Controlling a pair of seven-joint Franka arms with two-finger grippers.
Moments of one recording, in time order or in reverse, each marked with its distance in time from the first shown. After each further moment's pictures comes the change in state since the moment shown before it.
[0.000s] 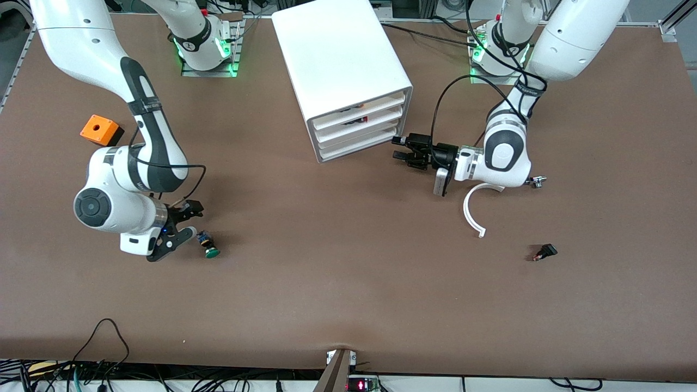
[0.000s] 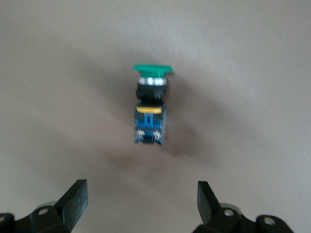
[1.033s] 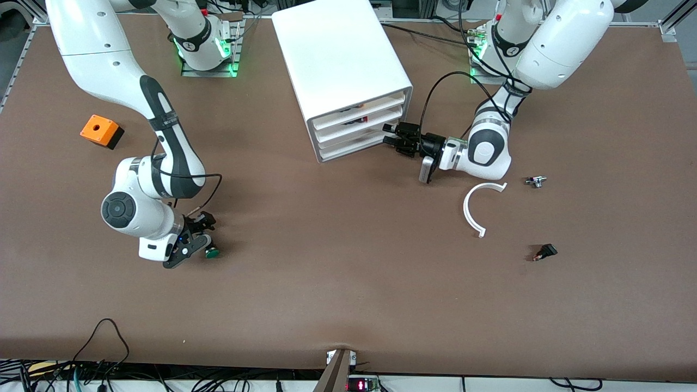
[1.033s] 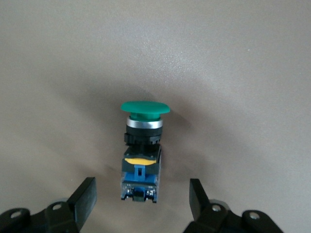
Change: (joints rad) left arm 0.001 0.077 -0.060 -0.046 0.000 -0.003 0.092; right arm 0.012 0.081 0.004 -0.003 0.017 0.163 0.000
